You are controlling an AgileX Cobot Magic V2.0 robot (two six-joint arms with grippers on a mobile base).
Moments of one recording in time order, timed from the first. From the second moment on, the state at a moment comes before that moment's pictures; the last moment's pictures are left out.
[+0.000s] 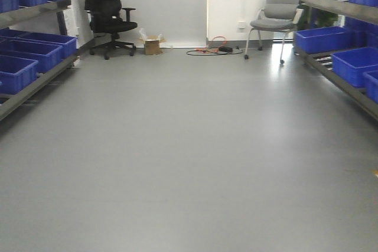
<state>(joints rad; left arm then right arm) -0.01 0.00 0.01 0.14 0.06 -0.09 0.06 0.24 -0.38 -0.01 0.29 -0.01</state>
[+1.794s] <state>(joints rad) -0.01 0.00 0.01 0.14 0.06 -0.09 0.06 0.24 -0.38 -0.01 0.29 -0.01</state>
